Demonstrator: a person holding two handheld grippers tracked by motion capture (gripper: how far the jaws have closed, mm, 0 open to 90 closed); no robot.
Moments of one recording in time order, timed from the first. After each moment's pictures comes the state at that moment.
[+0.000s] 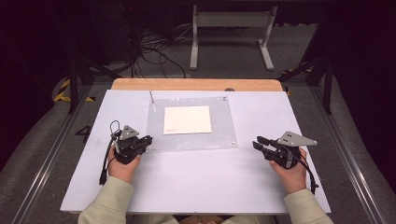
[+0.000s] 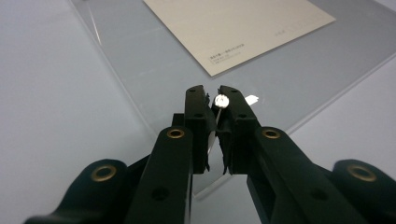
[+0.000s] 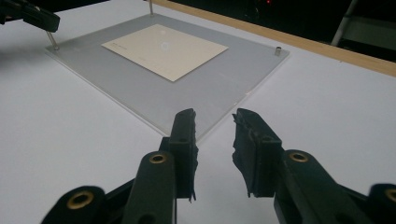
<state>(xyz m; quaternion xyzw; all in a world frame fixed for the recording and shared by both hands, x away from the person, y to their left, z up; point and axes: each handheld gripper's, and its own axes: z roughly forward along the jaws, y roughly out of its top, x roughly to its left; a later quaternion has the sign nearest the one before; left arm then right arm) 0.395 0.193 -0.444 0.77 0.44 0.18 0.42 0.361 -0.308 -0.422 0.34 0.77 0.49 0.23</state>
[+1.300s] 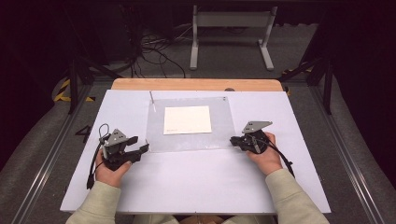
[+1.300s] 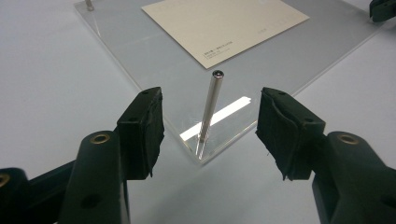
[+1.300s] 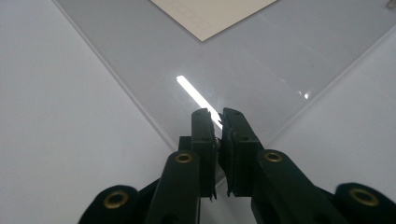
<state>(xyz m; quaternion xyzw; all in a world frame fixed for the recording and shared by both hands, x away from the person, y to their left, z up) 0.376 0.220 -0.436 0.78 0.41 0.17 0.44 0.430 -0.244 -0.450 0.29 0.86 0.39 0.15</state>
